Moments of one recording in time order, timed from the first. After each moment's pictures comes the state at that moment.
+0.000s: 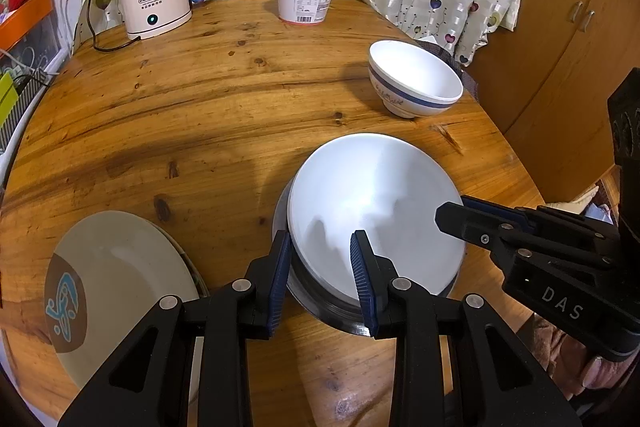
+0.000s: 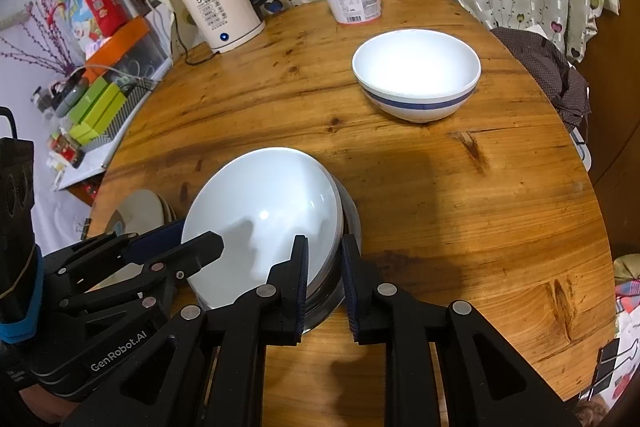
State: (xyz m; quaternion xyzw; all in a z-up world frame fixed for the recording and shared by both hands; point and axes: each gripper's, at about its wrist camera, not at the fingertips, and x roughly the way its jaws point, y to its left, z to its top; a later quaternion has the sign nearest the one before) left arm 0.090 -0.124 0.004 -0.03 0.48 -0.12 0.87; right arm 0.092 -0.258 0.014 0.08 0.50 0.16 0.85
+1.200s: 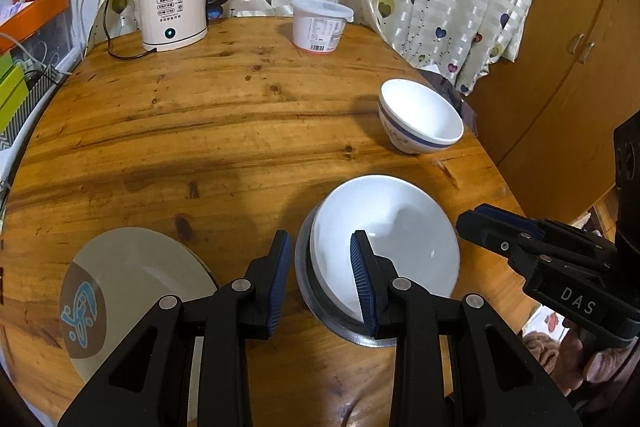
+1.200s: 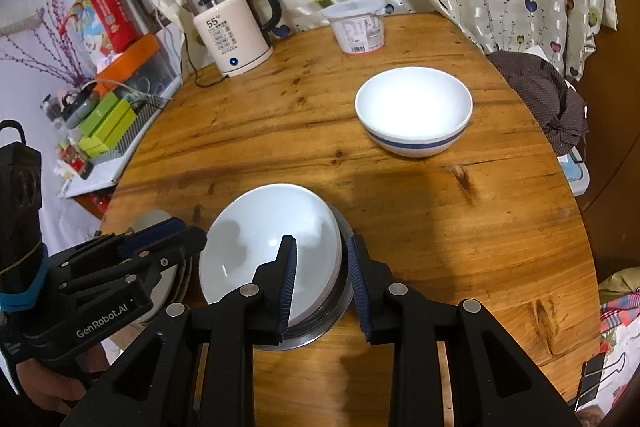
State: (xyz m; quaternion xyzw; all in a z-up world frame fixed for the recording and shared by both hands) left arm 0.092 -0.103 0.025 -0.06 0.45 -0.11 0.88; right arm 0.092 -0.268 0.039 0.08 0.47 0.16 0.86
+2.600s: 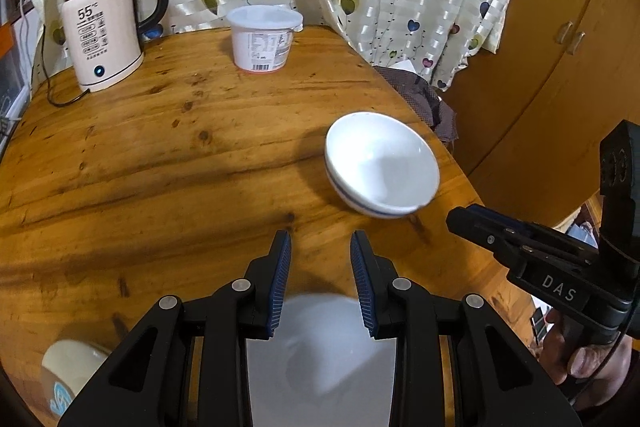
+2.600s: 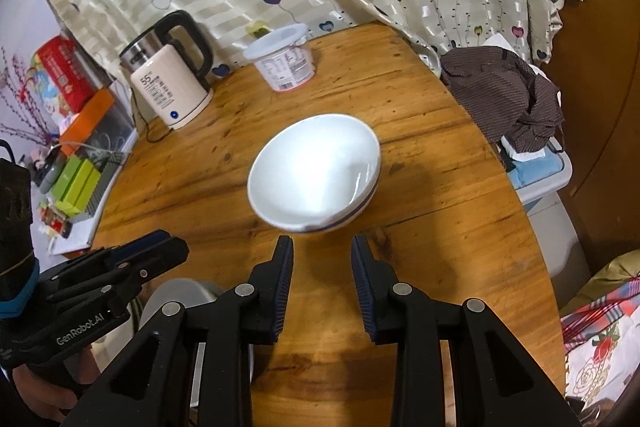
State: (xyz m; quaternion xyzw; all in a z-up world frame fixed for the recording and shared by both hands) left arm 0.178 -0.164 0.035 -0.04 0.46 -0.16 0.87; right arm 0.163 -0.342 0.033 0.13 0.46 0.10 0.87
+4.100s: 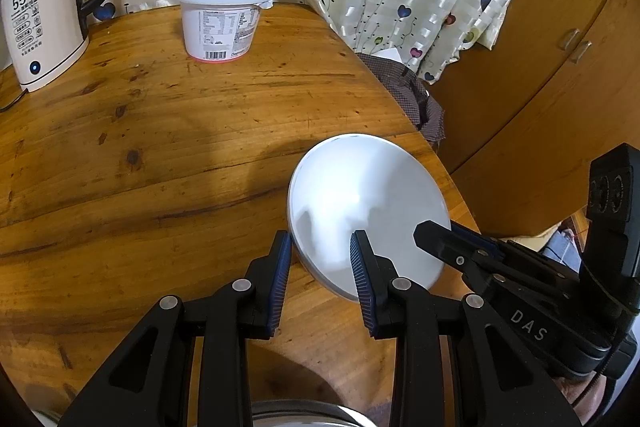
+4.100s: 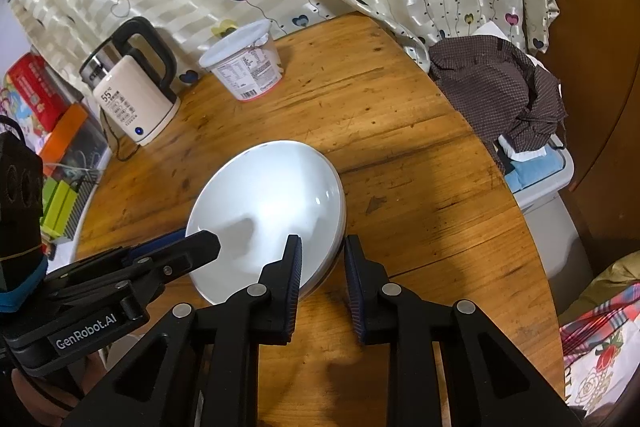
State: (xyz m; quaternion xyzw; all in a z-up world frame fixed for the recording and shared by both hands) left arm 0.251 -0.196 0.005 -0.07 0.49 -0.20 0.84; right arm 0.221 -0.357 0.002 0.15 0.47 0.08 0.87
